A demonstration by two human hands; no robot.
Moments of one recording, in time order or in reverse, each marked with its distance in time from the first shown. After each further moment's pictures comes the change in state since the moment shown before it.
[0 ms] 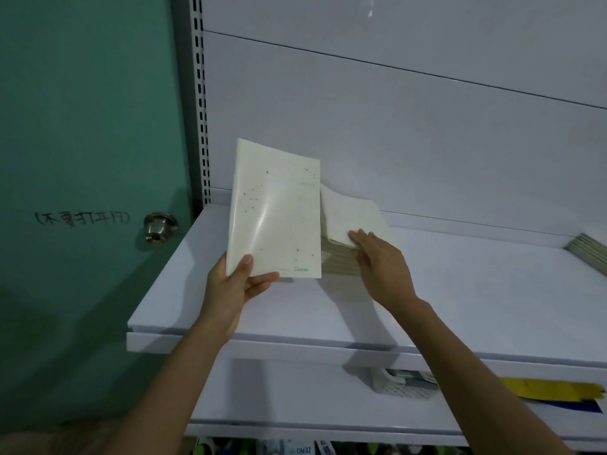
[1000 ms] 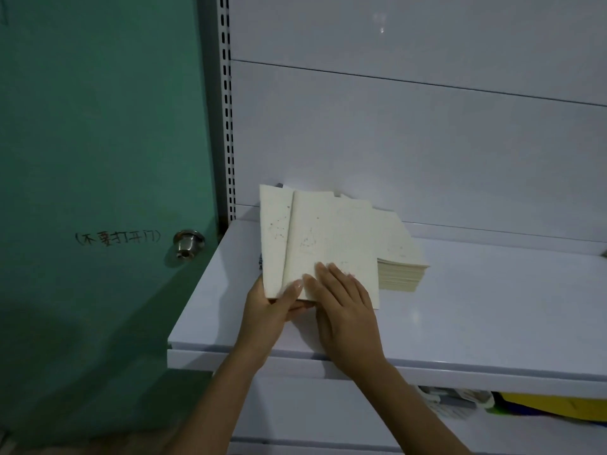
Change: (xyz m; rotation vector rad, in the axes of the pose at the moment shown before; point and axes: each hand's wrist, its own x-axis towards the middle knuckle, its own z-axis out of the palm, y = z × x) left_hand -0.009 -0.003 0.000 0.163 -0.037 0.057; right_hand -0.049 -0.101 0.052 0.084 0.253 -0.305
